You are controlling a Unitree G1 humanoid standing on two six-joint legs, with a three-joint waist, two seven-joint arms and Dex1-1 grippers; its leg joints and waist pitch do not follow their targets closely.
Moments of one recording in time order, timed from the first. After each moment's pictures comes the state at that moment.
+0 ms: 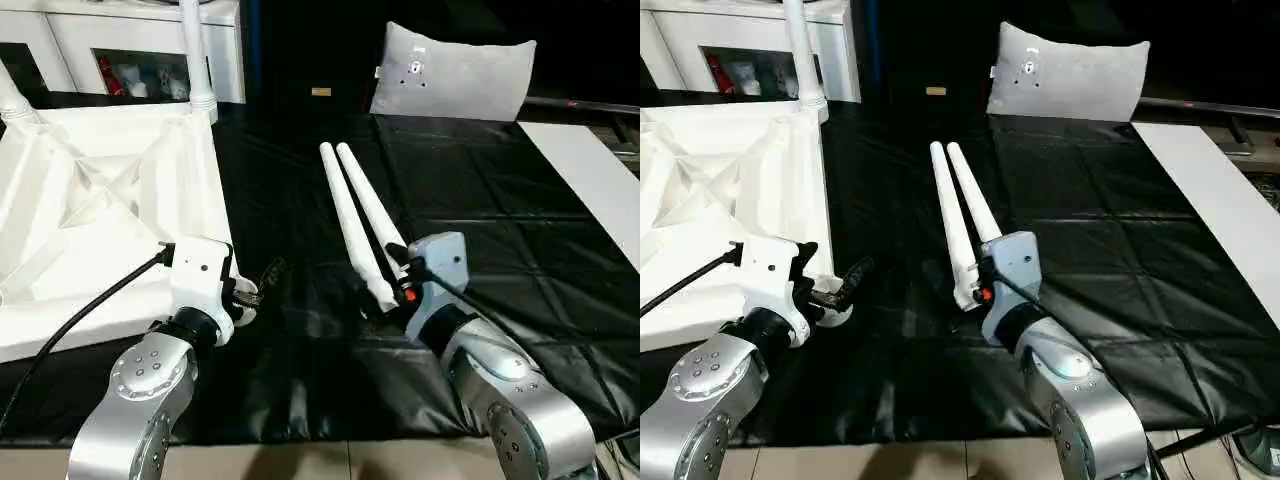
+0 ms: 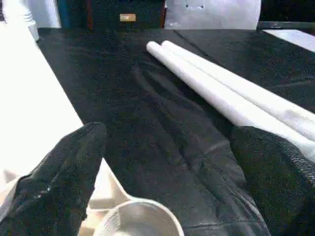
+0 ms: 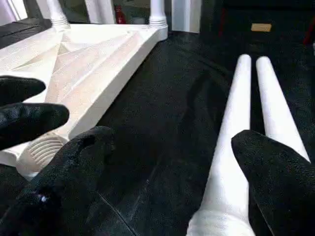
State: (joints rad) left arm 0.00 0.19 -0.04 -0.52 -0.16 0.63 -0.19; right arm -0.07 -0.12 0.16 -0.49 0.22 0.69 0.27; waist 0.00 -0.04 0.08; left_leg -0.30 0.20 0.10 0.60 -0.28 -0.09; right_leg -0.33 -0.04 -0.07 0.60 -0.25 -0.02
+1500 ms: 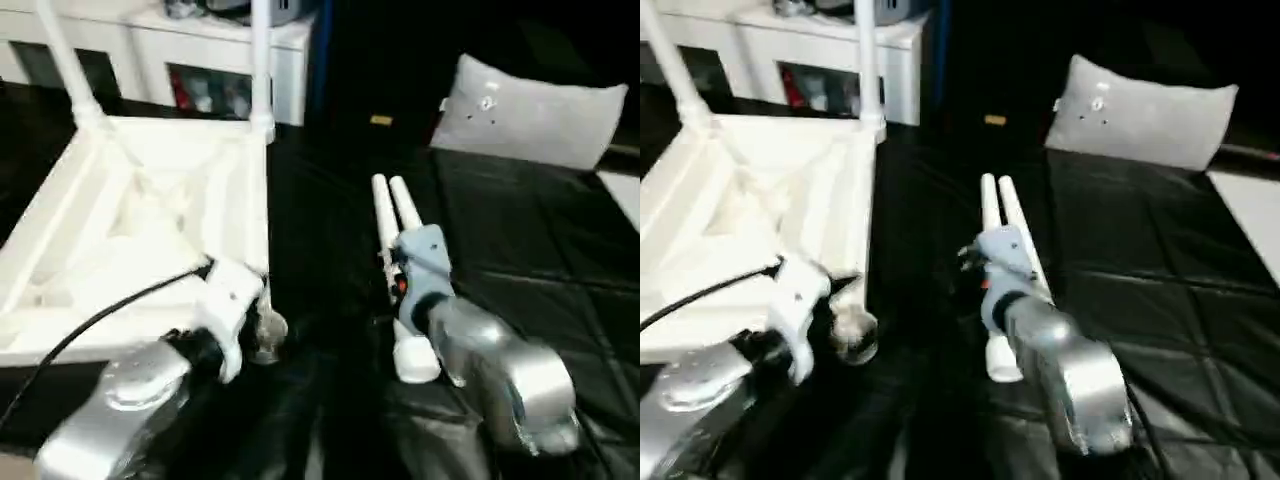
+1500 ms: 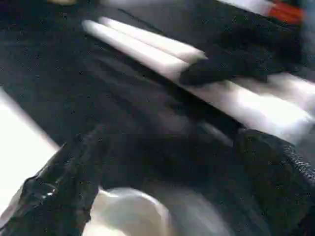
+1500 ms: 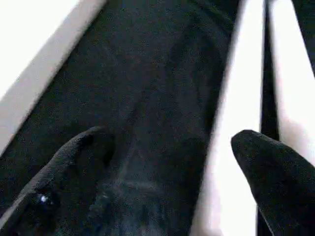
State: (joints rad) left arm 0.02 0.47 -0.16 -0.64 -0.32 0.76 -0.52; right arm -0.31 -0.02 0.06 -0.31 0.16 1.13 0.05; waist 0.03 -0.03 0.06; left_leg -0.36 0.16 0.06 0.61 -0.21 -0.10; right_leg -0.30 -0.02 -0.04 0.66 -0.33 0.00
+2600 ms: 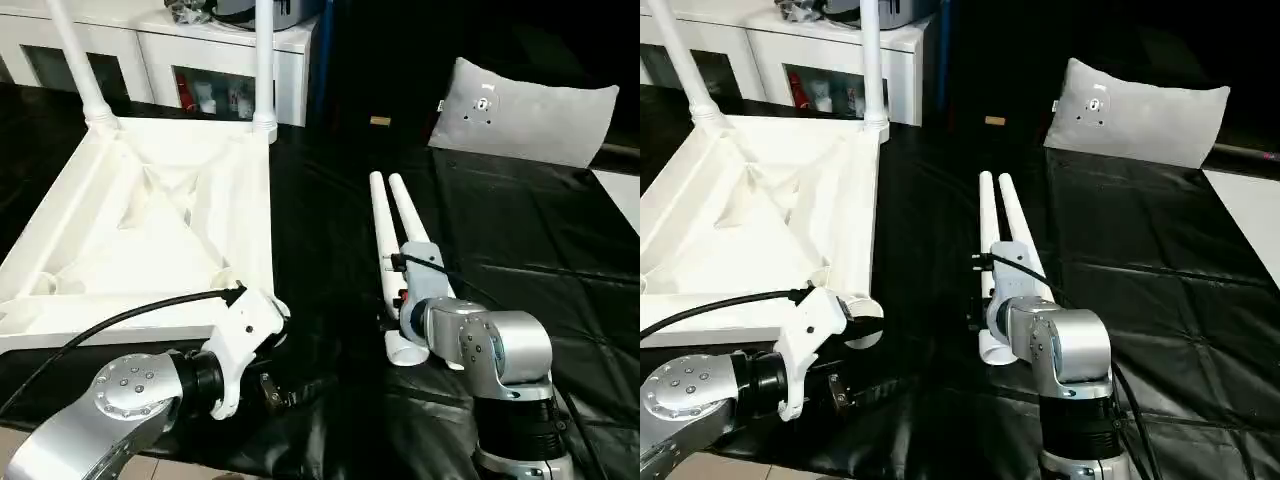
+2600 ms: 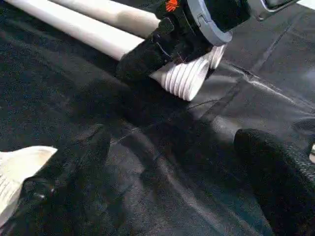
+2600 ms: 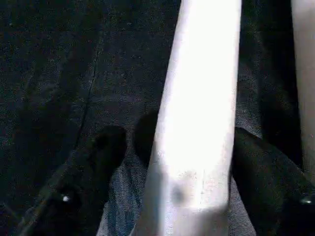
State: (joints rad) left arm 0.01 0.57 -0.20 -0.72 -0.40 0.90 -0.61; right arm -0.39 0.03 -0.03 -0.16 0.15 1.37 0.00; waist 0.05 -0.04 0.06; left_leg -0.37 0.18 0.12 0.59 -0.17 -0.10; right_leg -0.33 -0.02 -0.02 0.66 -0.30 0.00
